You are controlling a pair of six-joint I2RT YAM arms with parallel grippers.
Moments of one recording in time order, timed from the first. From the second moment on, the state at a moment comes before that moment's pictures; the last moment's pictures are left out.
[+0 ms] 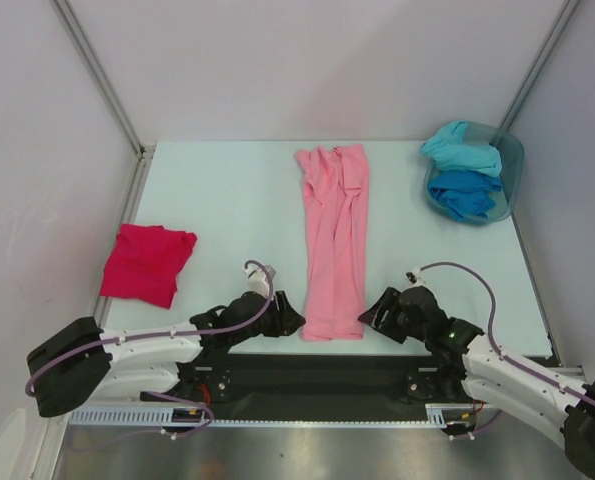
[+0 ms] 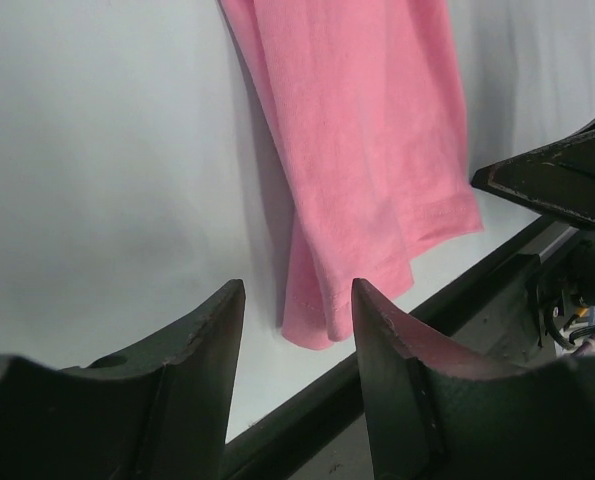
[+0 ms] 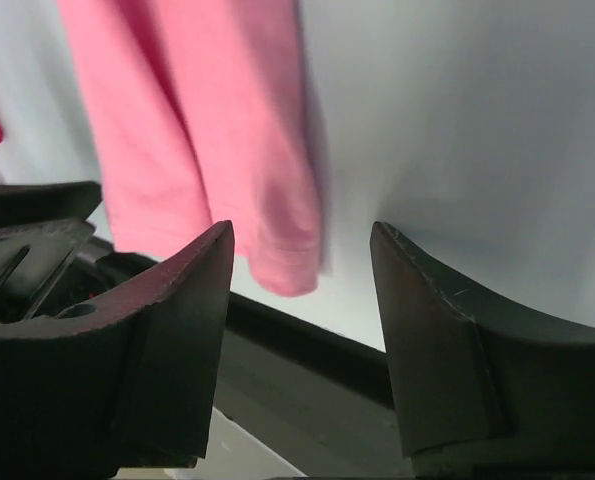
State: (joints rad) left arm -1.02 1.07 0.25 0.23 -0.14 -0.92; right arm 0.71 0.72 0.21 -0.28 0.02 1.10
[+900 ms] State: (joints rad) left arm -1.01 1.20 0.25 0.31 -0.12 -0.92; right arm 0.87 0.86 0.18 -0.06 0.06 1.23
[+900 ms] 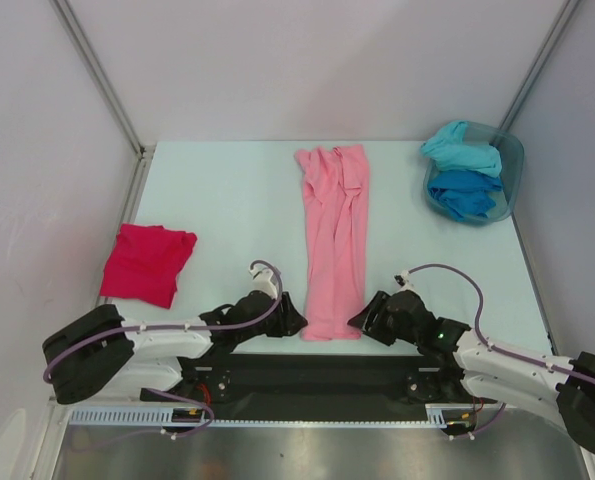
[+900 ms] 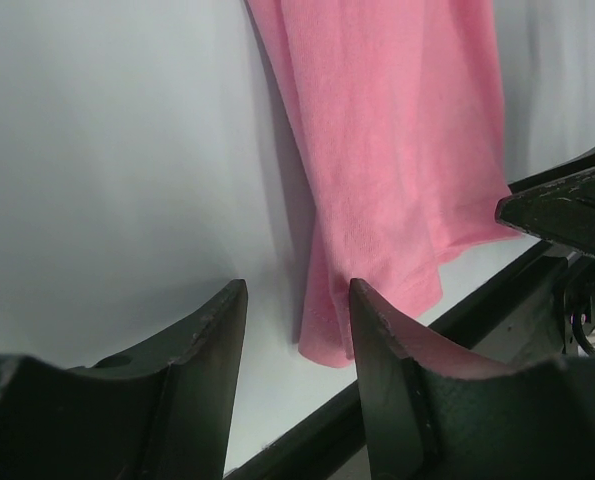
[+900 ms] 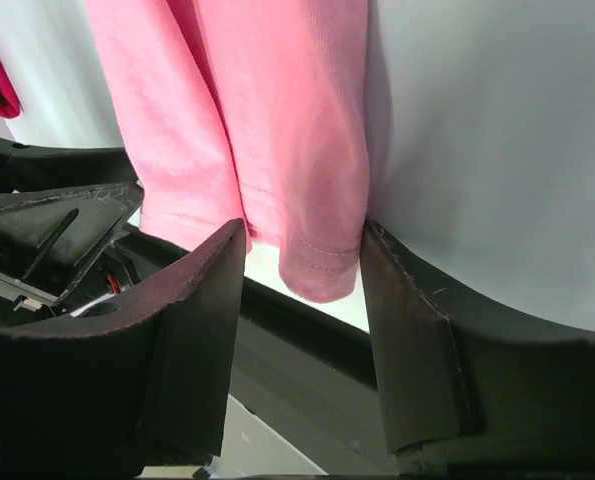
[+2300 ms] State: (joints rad) left arm -1.04 1.25 0.34 0.33 -0.04 -0.98; right arm 0.78 0.80 0.21 -0.27 0.04 1.17
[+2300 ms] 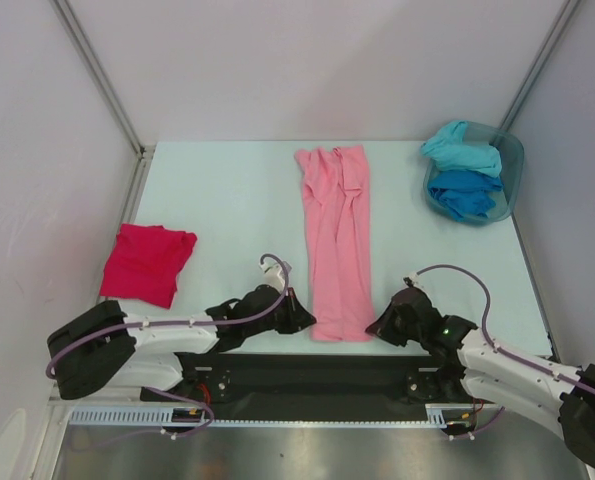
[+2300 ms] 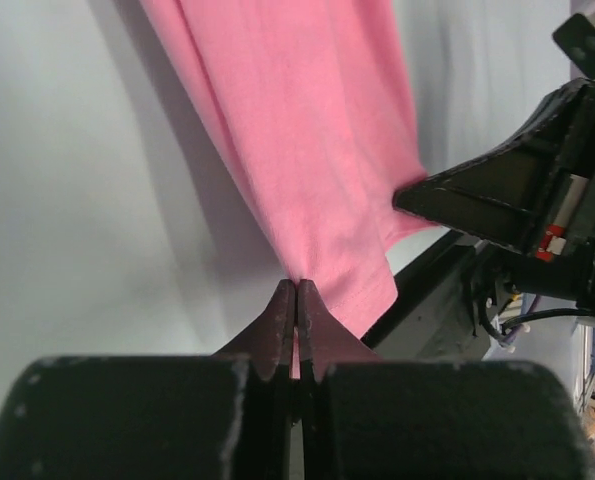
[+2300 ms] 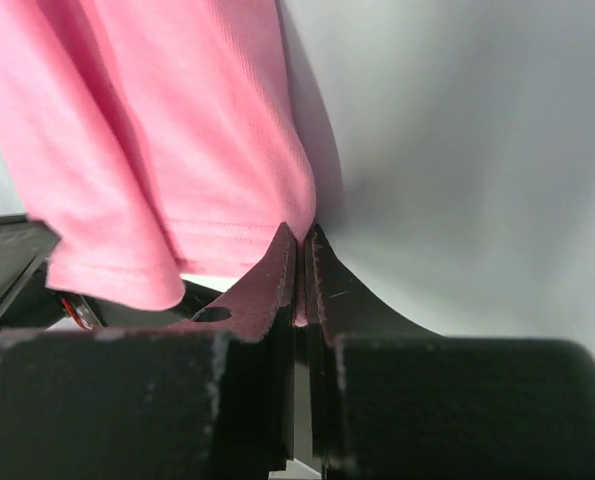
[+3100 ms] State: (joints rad) left arm -1.25 1.00 0.39 -0.02 -0.29 -1.09; right arm 0.83 0.64 0.30 -0.46 0.07 1.16
